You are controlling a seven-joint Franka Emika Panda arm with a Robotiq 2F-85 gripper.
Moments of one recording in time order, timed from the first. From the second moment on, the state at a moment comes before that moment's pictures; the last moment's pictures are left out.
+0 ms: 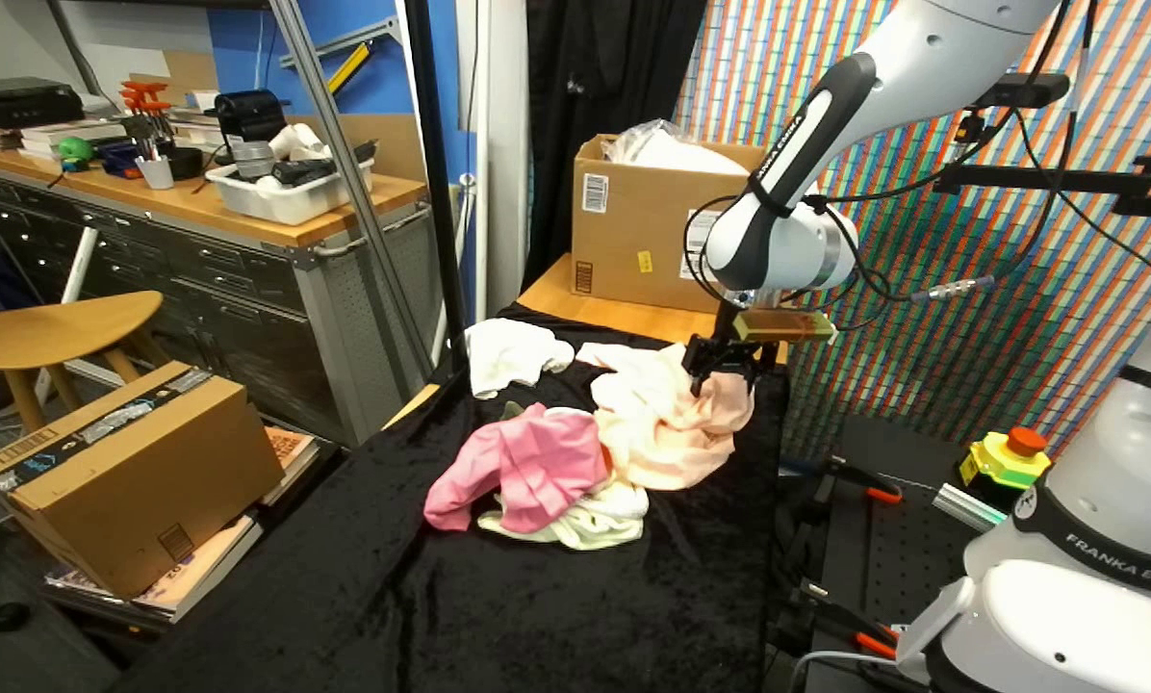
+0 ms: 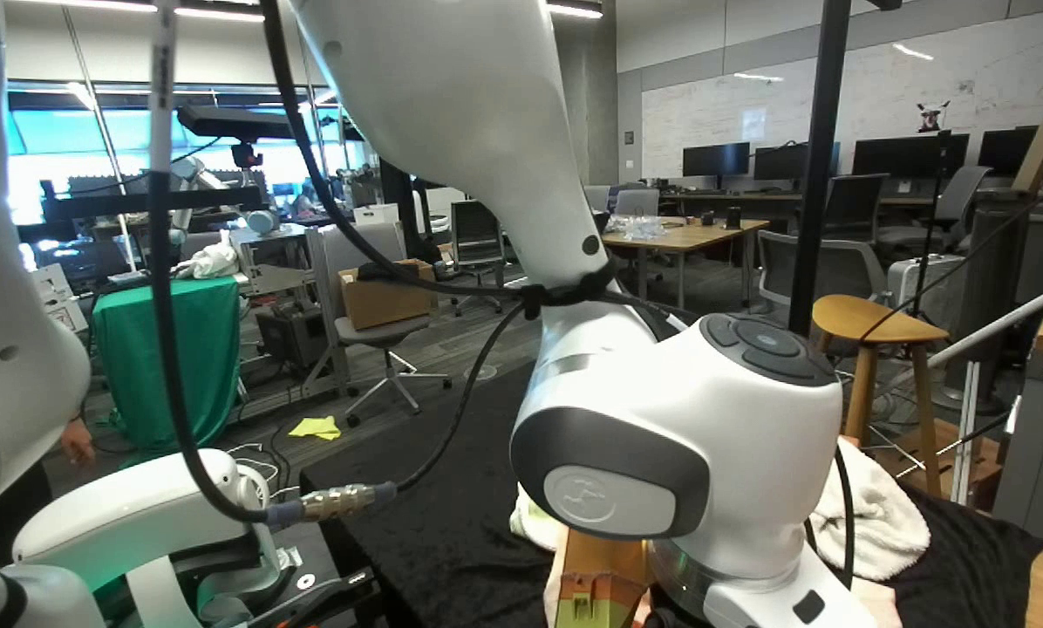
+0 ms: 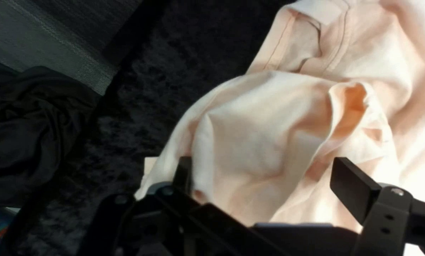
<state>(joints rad) -0.25 0.28 -0.10 -2.56 0.46 2.78 0.00</state>
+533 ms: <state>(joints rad) -0.30 0.34 -0.01 -2.52 0.58 2.79 -0.16</state>
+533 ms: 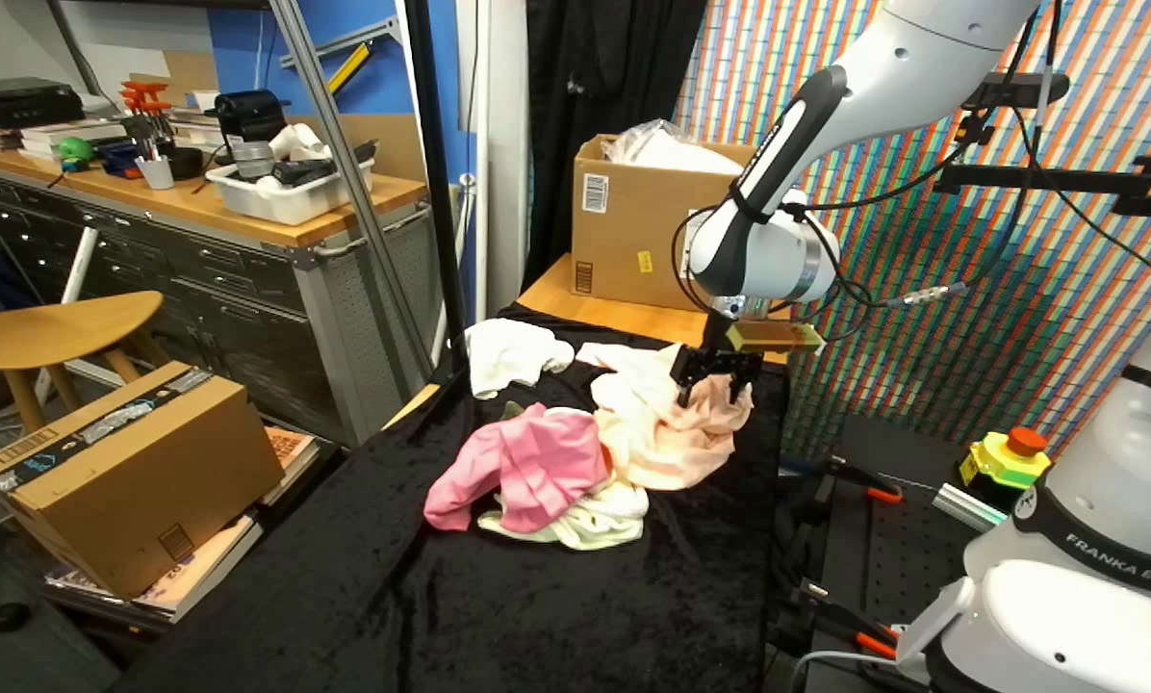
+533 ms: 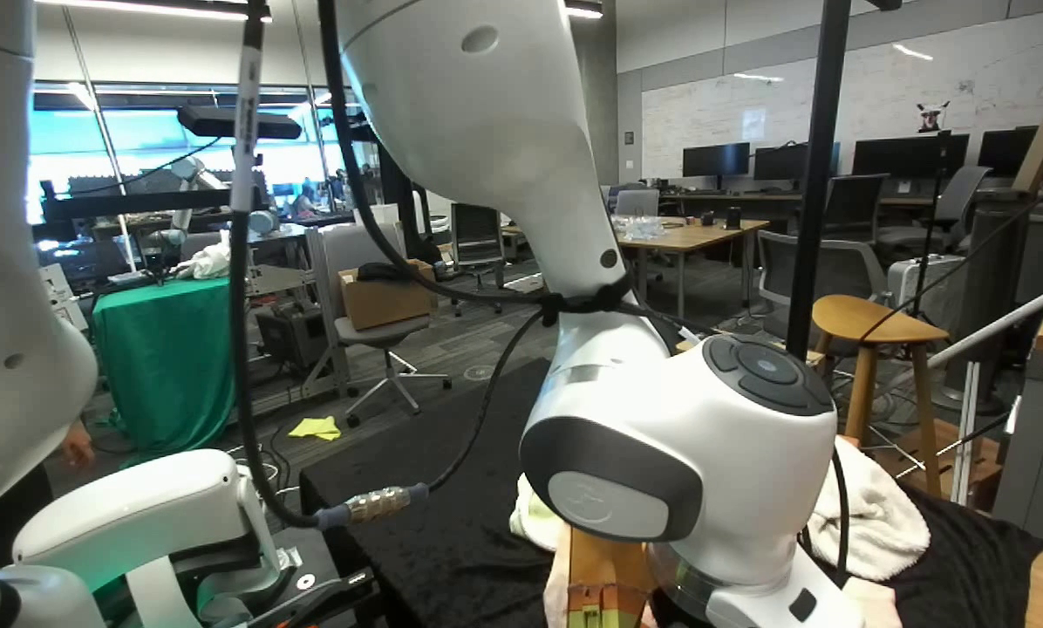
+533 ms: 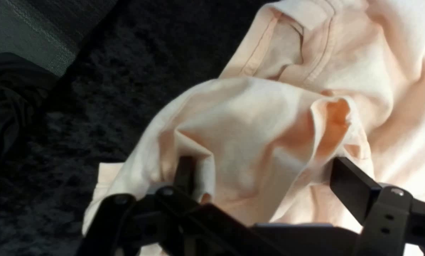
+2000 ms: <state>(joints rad) -0.42 0.34 0.26 -2.36 0.86 2.64 -0.61</state>
